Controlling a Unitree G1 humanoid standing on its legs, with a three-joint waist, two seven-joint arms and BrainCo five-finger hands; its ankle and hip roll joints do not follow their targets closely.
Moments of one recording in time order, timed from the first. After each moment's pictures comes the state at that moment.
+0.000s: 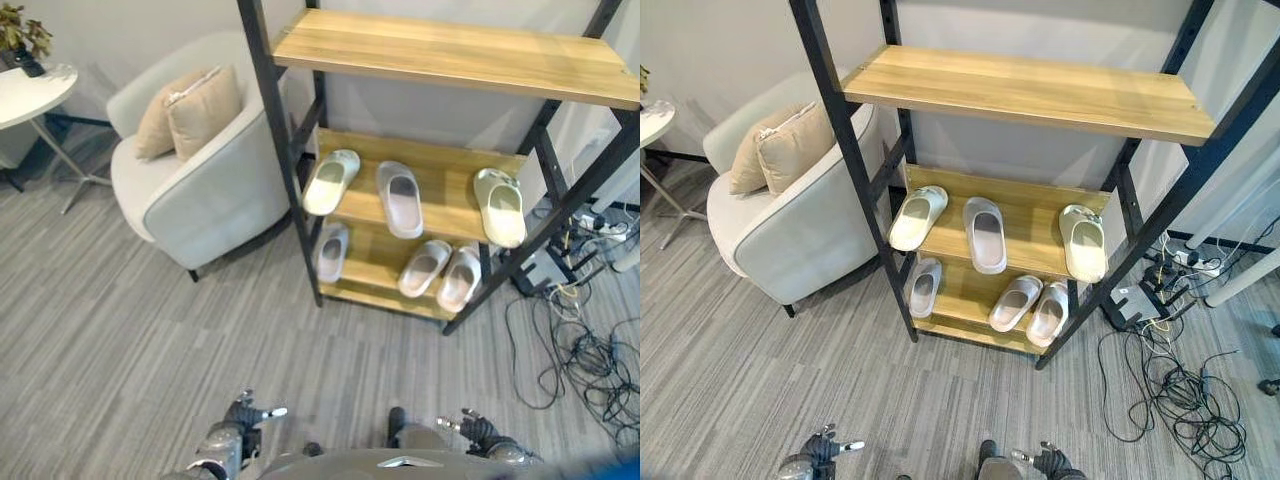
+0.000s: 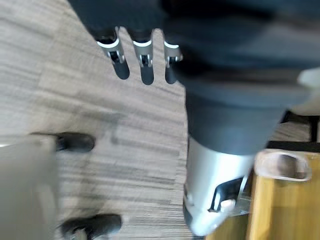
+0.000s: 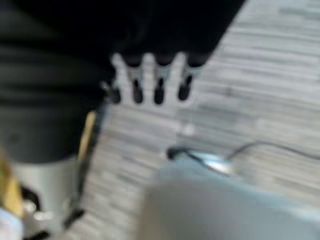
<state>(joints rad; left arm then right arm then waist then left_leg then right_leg) -0.07 0.21 -0.14 1.32 -0.32 -0.17 0.04 -0.05 -0.22 0.20 1.19 0.23 -0.11 -0.03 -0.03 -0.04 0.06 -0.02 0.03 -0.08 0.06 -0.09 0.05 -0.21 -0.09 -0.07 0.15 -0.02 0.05</state>
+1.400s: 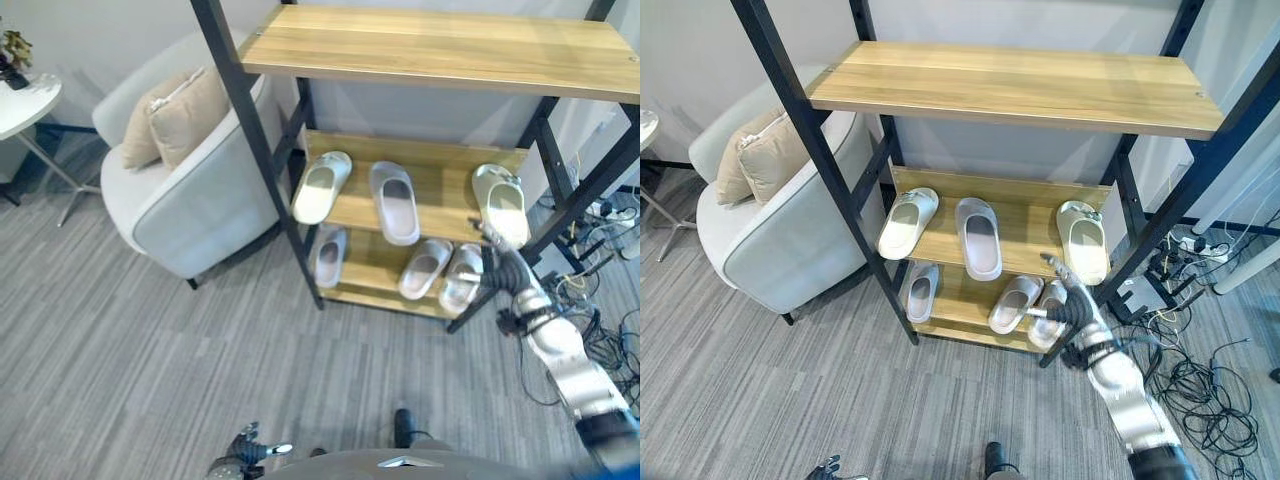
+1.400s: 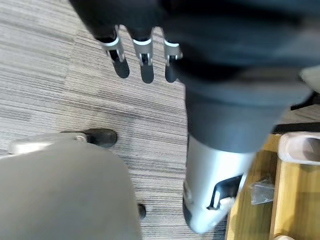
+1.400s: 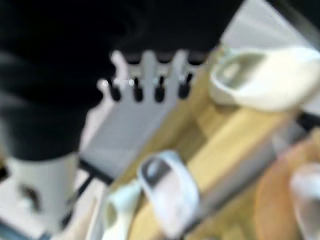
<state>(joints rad) 0.06 0.16 -0.07 1.25 -0.16 -0.18 0.01 -0.14 -0.54 0.08 0.22 -0.14 -0.22 -0.11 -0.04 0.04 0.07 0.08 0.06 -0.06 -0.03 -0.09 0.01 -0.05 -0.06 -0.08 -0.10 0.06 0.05</state>
